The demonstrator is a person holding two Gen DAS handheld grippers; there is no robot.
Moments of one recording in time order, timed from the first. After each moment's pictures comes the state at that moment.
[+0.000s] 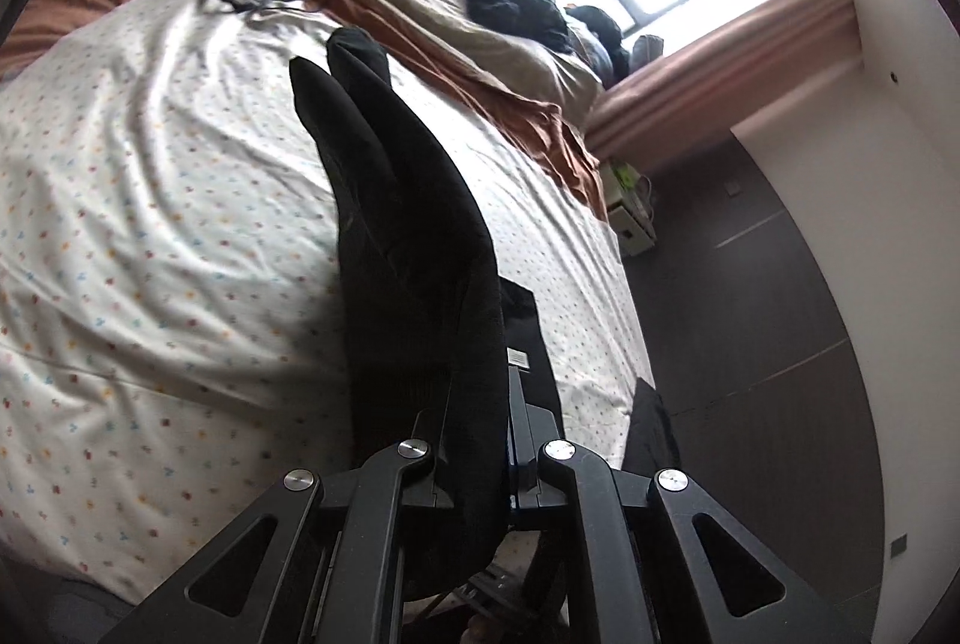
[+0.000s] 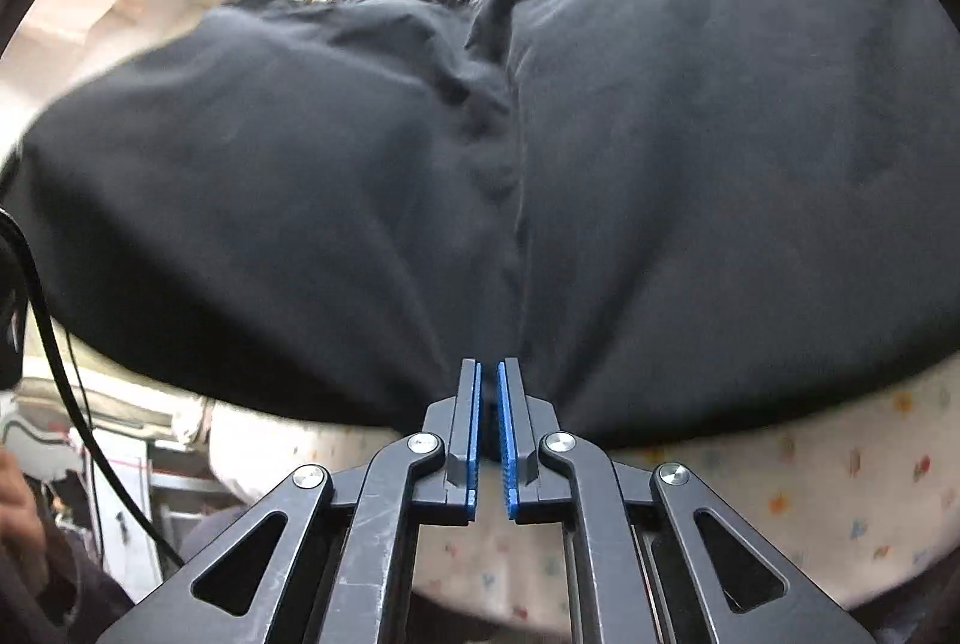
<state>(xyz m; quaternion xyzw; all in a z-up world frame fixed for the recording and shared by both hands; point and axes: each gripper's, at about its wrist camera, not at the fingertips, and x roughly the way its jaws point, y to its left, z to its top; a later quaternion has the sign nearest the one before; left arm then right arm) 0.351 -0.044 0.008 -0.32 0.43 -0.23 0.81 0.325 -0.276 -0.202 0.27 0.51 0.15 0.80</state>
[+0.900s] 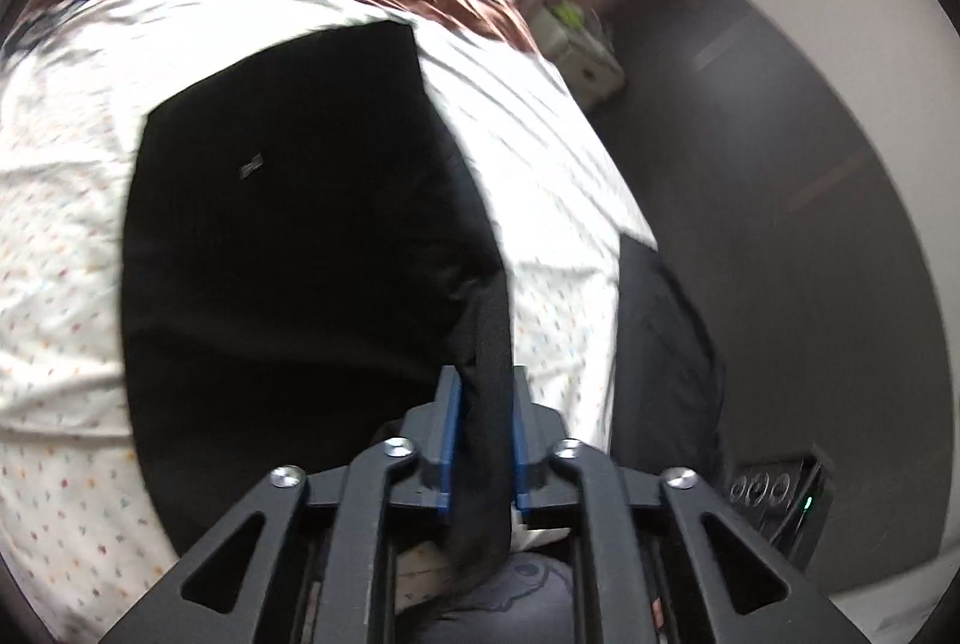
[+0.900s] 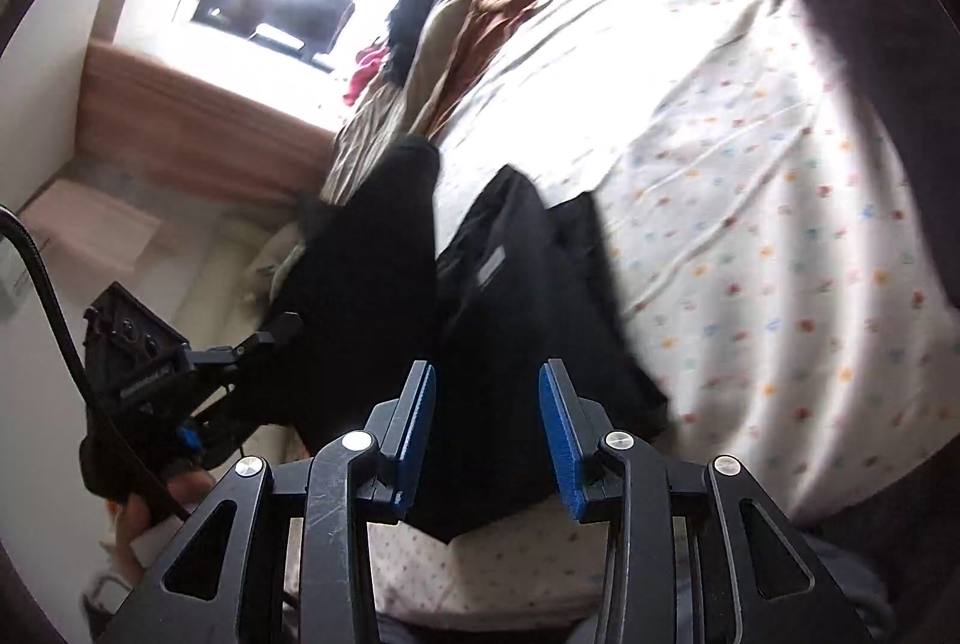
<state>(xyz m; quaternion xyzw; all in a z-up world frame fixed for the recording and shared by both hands) 0.367 -0.302 -0.018 -0.13 0.52 -0.34 0.78 0.240 -0.505 -0.106 0.43 0.33 0.06 0.84</state>
